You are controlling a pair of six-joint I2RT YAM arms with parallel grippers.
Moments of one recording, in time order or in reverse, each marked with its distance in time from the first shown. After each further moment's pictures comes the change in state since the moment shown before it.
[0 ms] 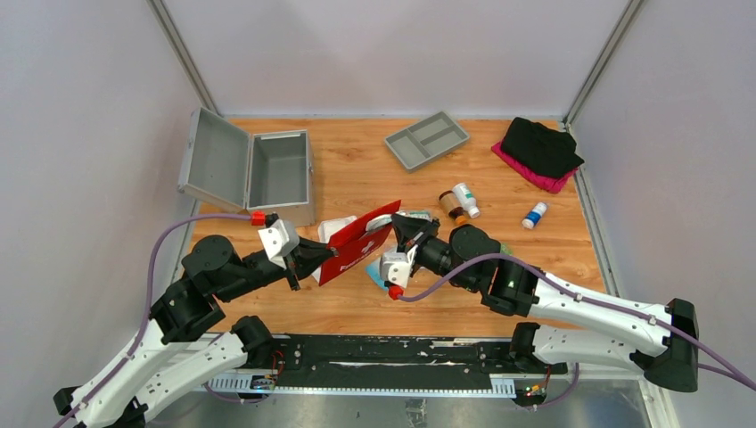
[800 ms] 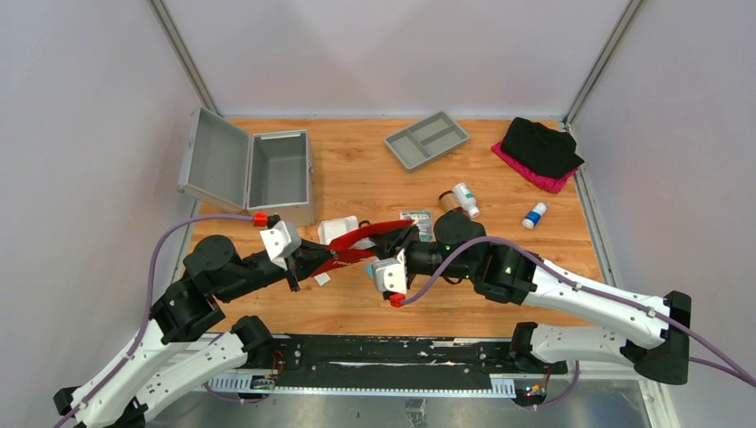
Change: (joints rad) left arm 0.000 0.000 0.000 -0.021 0.000 0.013; right arm 0.000 0.090 0.197 -0.280 -0.372 0.103
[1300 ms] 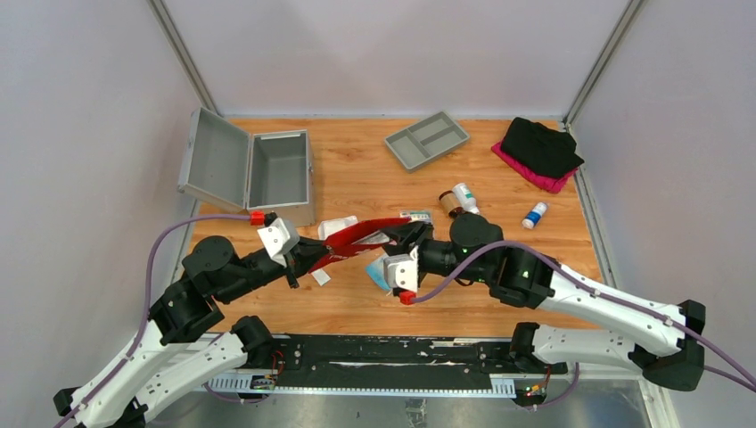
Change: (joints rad) left arm 0.000 -0.007 0.000 -0.004 -0.061 0.008; right arm 0.000 -0.054 0.000 -0.062 0.067 0.029
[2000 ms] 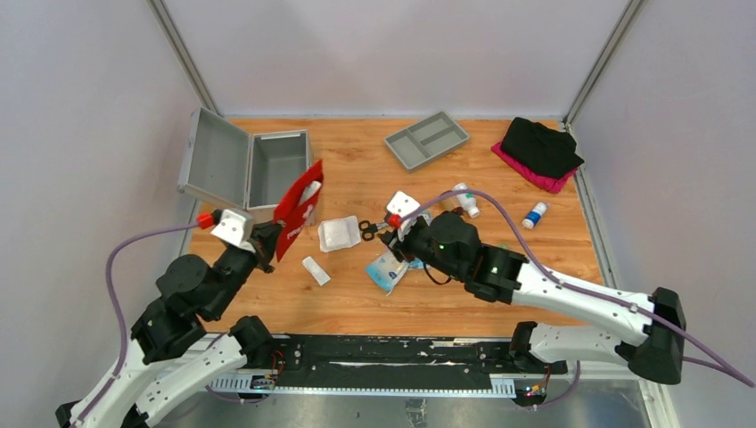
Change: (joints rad) left arm 0.000 -0.106 -0.013 -0.056 -0.528 -0.055; right arm -0.031 0.049 -0.095 0.219 0.324 0.698
